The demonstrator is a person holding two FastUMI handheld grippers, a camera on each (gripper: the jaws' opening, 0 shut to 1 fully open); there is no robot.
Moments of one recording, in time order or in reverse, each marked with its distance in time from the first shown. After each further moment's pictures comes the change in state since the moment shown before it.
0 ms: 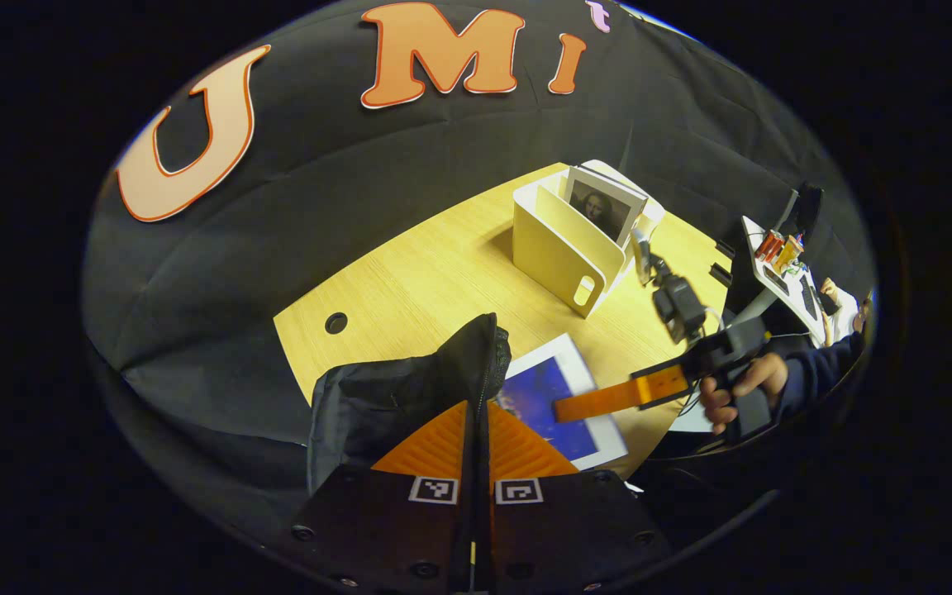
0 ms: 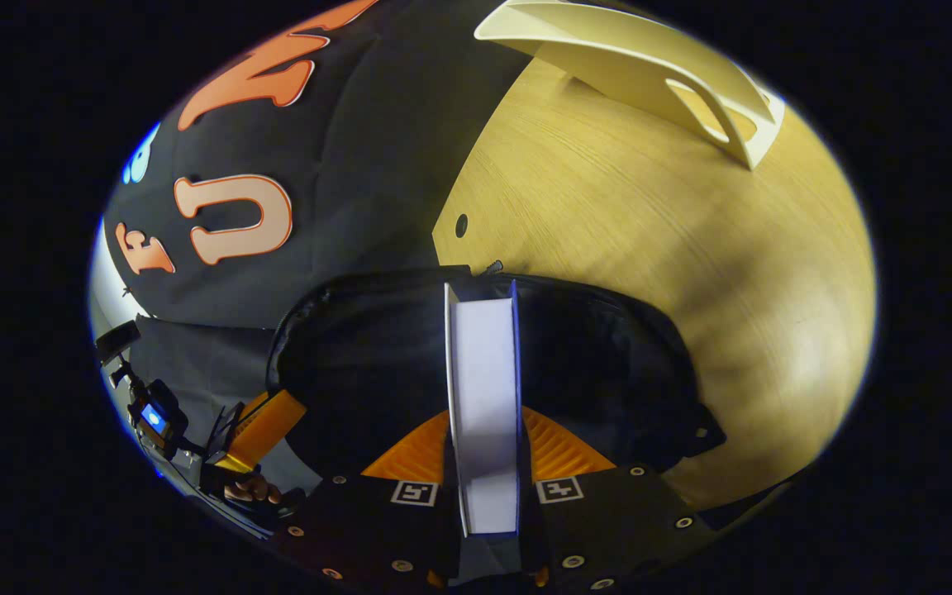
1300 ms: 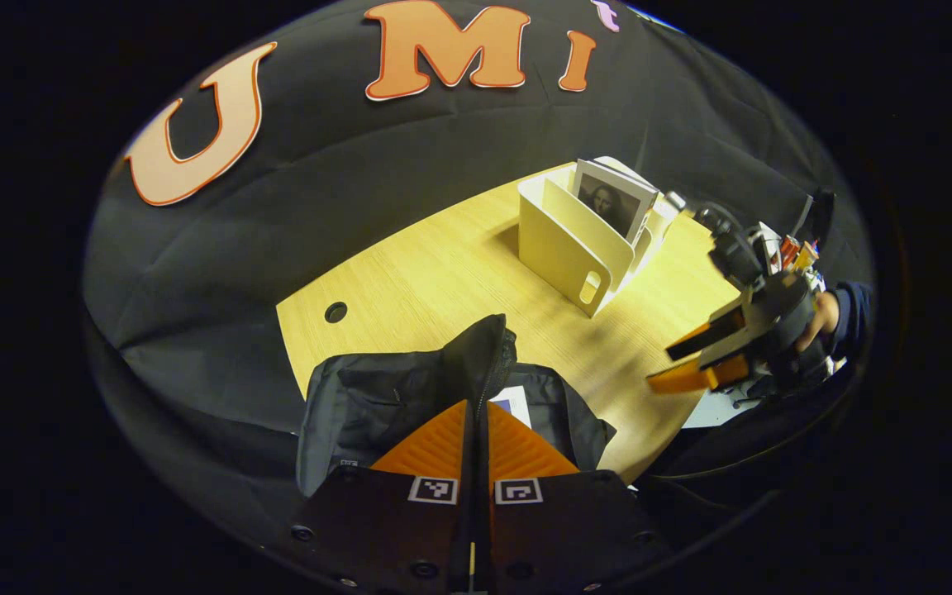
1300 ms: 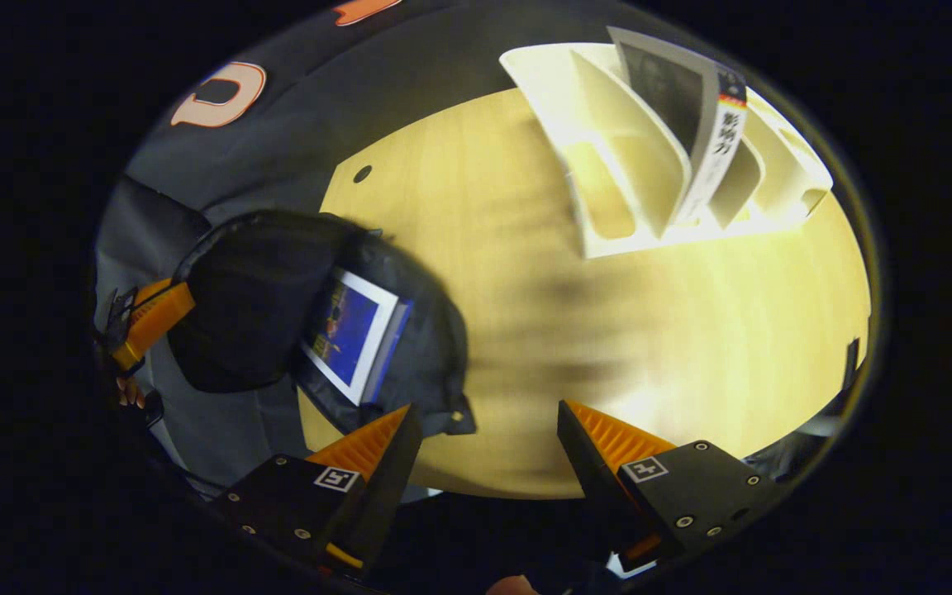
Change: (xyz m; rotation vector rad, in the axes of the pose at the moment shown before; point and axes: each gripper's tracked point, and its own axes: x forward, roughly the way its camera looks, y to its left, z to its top) left arm 0.023 -0.026 -0.021 -0.046 0.007 0.058; right arm -0.147 -0.114 0.081 -0.536 0.133 -0.626
